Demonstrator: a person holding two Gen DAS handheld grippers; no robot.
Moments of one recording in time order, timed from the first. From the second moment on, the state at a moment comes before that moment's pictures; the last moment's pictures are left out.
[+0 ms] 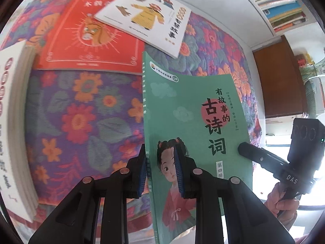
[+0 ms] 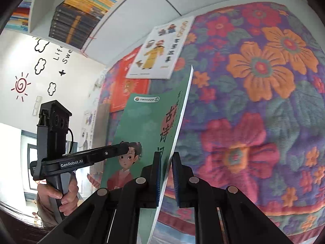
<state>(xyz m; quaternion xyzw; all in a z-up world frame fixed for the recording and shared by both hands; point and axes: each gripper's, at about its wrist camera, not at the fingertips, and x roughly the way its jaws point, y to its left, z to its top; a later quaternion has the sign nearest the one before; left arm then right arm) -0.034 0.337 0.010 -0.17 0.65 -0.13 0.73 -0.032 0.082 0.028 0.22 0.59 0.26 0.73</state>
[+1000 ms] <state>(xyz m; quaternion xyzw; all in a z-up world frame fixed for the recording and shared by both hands) -0.059 0.558 0.072 -0.22 0.57 -0.05 0.79 -0.021 0.301 0.065 0.17 0.57 0.35 0.72</state>
